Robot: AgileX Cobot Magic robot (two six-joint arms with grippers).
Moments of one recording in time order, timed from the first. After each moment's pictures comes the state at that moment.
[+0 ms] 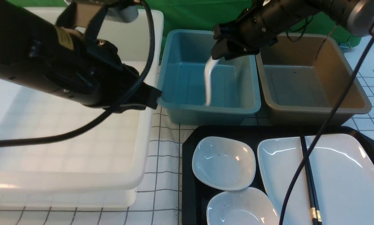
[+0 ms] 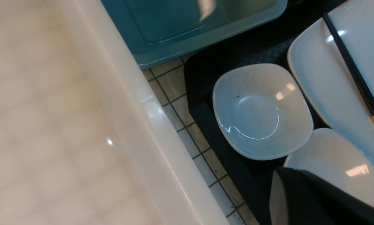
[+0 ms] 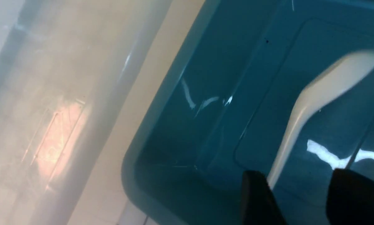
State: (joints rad) right arm 0.36 2.17 -2.11 0.46 1.00 -0.16; left arm -0.51 1.25 -1.22 -0.13 0.87 -0.03
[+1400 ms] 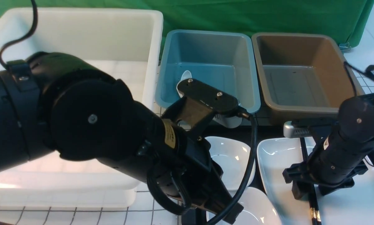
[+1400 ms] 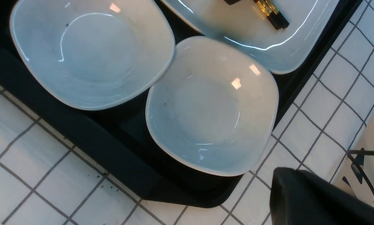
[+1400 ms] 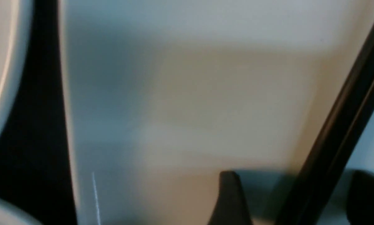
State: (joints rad) right arm 0.33 1.73 -0.95 0.02 0.75 0.13; left arm -0.86 1.40 -1.12 -0.24 0.81 0.02
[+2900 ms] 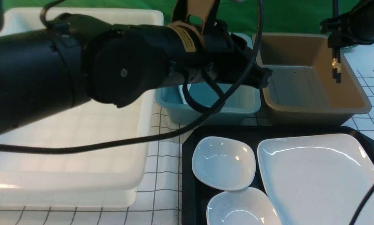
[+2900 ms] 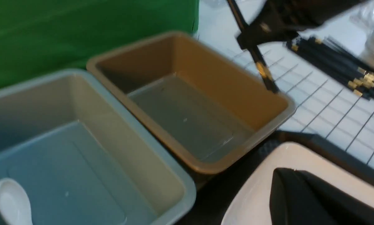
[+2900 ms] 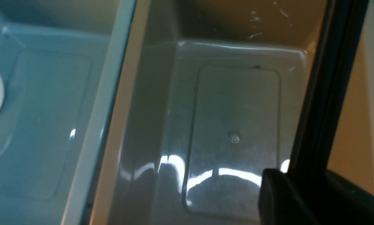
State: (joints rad) right arm 0.07 1.93 -1.77 0.11 0.80 -0.10; left arm -0.75 1.54 -1.27 -0.11 0.22 0.02
